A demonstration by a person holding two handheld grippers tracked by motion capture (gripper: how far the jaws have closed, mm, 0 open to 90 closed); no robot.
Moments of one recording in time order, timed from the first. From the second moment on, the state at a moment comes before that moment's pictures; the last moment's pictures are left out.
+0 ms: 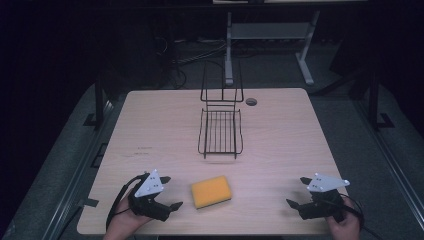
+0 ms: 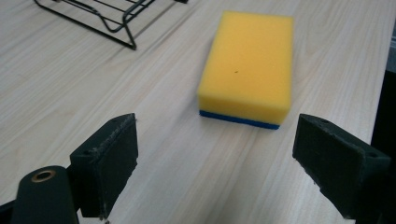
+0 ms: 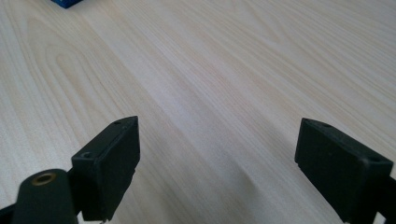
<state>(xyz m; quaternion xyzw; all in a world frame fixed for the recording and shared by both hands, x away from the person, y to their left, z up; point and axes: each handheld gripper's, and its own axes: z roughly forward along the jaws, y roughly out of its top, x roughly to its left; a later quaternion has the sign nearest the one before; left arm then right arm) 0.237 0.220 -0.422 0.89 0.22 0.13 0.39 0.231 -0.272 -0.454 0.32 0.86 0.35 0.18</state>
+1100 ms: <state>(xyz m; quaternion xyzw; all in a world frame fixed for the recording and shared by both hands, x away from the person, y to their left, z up) 0.256 0.174 -0.416 0.91 0.17 0.10 0.35 0.230 -0.271 -0.453 0.32 0.86 0.36 0.18</state>
